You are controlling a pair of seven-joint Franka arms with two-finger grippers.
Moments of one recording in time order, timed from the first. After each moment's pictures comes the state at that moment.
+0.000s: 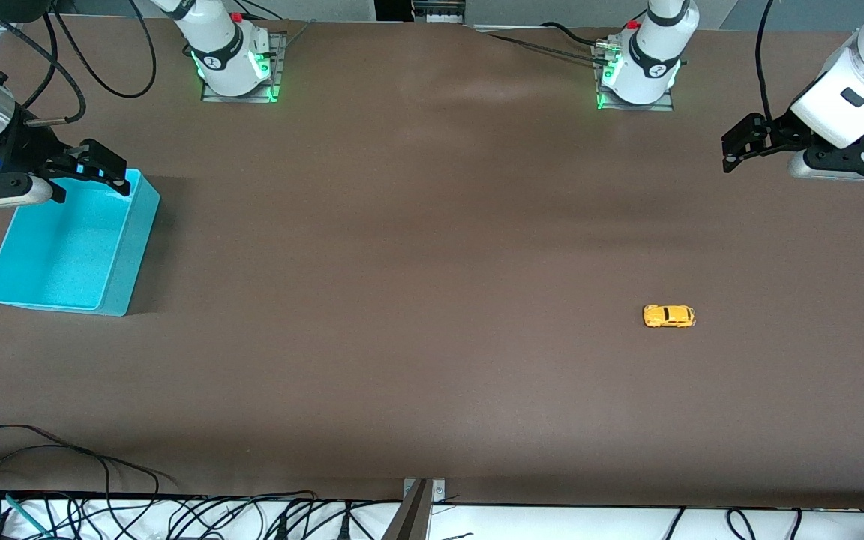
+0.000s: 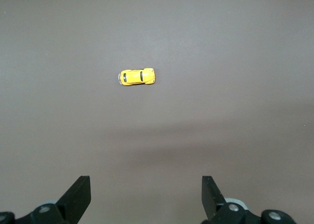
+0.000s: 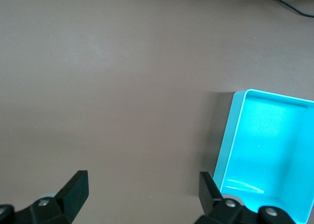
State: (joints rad) left arm -0.09 -0.05 -0.04 -1.63 0.02 1.54 -0.06; right arm 0.05 0.01 0.03 -1.63 0.03 1.66 -0.03
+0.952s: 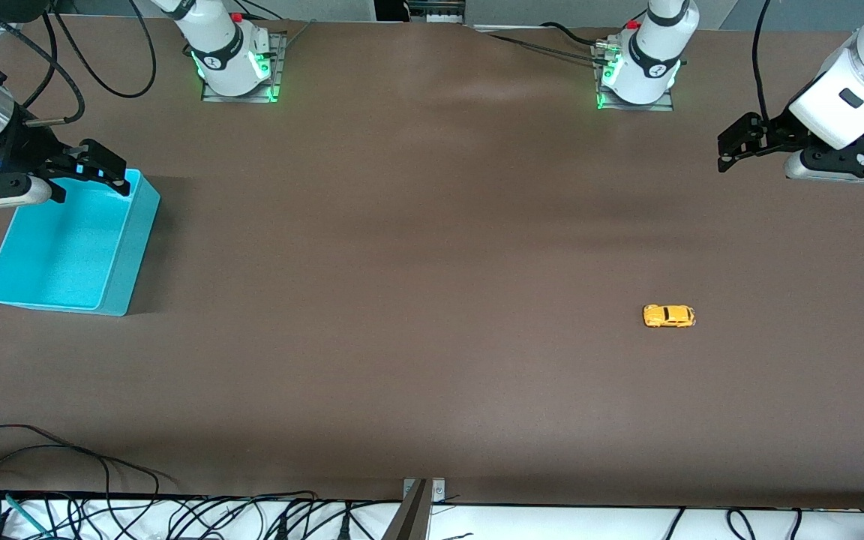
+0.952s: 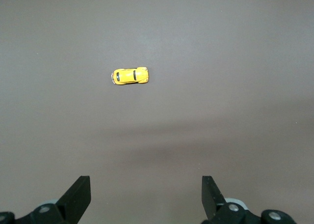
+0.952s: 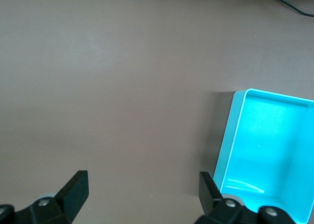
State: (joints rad) left arm -0.09 -0.04 -0.04 -1.62 -0.01 1.53 -0.06; right arm 0.05 0.01 0.03 -1.63 0.03 1.66 -0.03
